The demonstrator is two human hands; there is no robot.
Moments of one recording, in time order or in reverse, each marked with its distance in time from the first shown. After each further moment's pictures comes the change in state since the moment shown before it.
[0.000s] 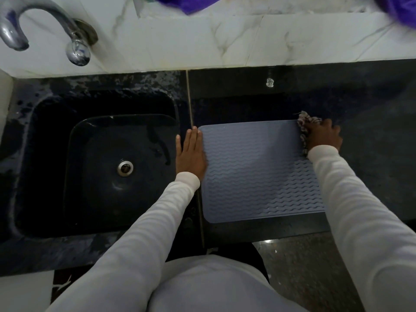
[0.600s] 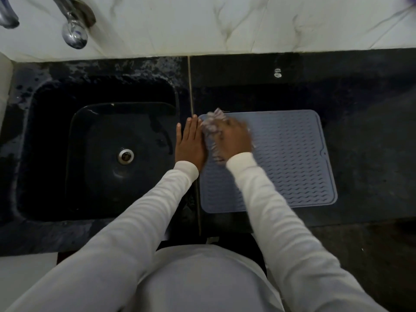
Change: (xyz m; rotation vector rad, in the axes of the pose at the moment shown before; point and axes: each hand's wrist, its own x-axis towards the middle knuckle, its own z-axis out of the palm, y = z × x) left_hand 0.004 0.002 0.006 0.048 0.012 -0.015; right_hand -0.145 -0.189 -0.002 0.315 0.093 -0.600
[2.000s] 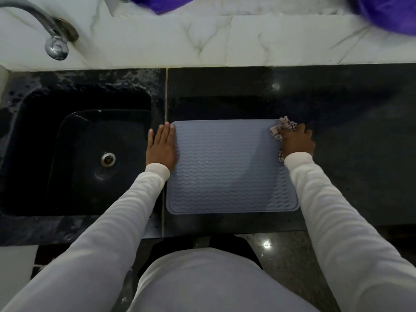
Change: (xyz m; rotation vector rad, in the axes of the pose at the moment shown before) left_hand -0.006 0.018 -0.014 0.066 -0.011 -0.078; right_hand -0.011 0.259 -0.075 -0.197 -0.141 0.399
